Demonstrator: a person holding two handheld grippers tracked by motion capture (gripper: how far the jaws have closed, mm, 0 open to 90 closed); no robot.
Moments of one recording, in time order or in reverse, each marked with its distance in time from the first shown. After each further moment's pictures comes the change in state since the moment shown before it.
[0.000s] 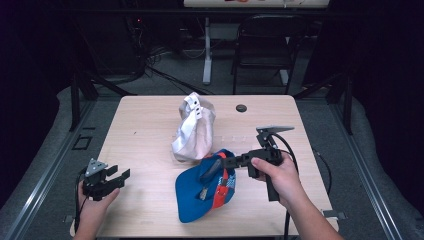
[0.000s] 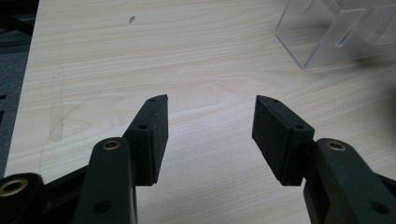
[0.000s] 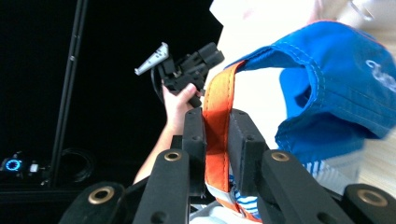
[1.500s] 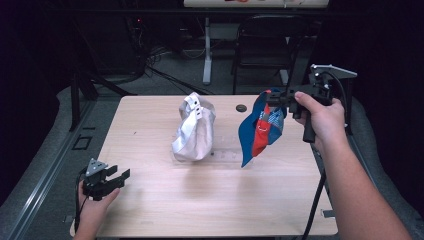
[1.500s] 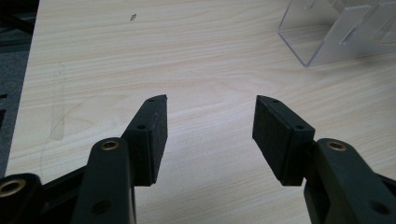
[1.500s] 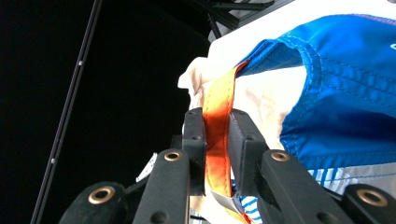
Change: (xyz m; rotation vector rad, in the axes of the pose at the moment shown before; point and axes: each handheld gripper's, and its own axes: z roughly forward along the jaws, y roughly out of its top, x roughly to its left) left arm 0.001 -0.001 0.002 0.008 0.003 0.003; right arm 0.047 0.090 -0.119 -0.333 -0.182 0.083
